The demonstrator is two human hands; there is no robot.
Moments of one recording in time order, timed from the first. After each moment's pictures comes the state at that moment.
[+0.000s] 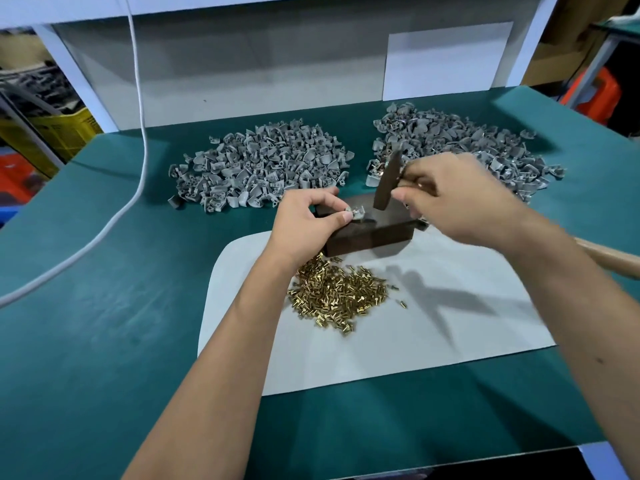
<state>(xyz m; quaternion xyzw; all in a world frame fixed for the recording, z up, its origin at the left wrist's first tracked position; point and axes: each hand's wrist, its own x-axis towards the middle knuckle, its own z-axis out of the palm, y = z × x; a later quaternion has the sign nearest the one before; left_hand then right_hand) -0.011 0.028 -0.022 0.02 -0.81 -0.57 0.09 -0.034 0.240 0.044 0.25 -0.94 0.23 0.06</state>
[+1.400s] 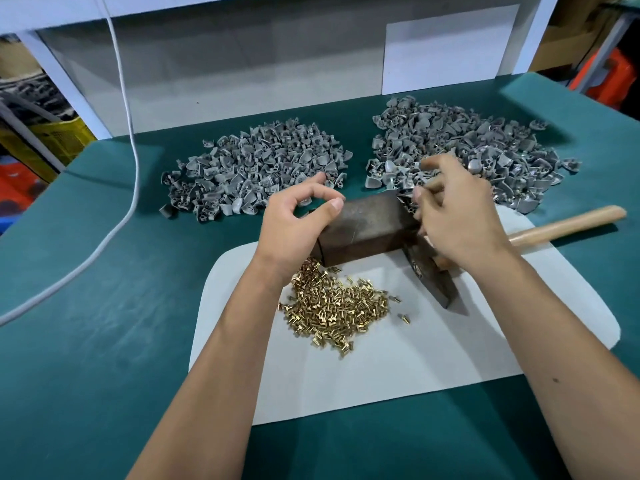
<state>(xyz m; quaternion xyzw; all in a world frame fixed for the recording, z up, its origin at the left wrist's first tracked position) -0.015 0.021 -0.022 -0.01 -0.76 -0.63 0.13 -0.060 0.240 -0.013 0.10 -0.89 0.42 0.12</state>
